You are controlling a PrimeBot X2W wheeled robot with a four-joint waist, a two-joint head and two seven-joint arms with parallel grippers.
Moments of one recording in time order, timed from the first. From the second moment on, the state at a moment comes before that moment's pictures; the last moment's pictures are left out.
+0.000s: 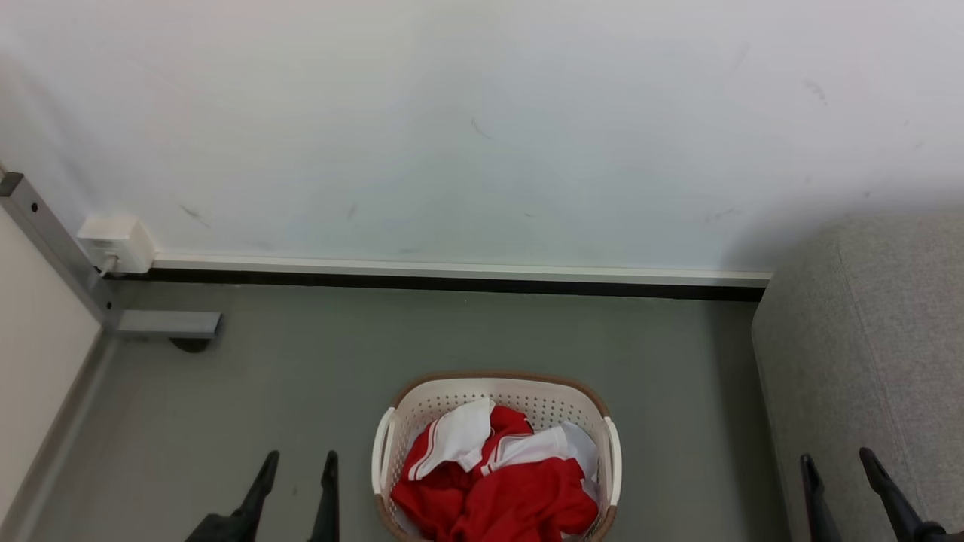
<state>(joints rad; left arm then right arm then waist) 0.02 0.05 -0.07 0.23 -0.09 -0.02 -0.26 0.07 -0.15 0.02 0.19 0.23 0.13 -0.26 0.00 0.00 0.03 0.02</state>
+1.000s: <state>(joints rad) -0.74 0.05 -0.40 0.75 -0.09 -0.05 -0.01 -0.31 -0.18 0.04 0.06 0.27 0.13 -0.26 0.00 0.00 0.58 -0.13</state>
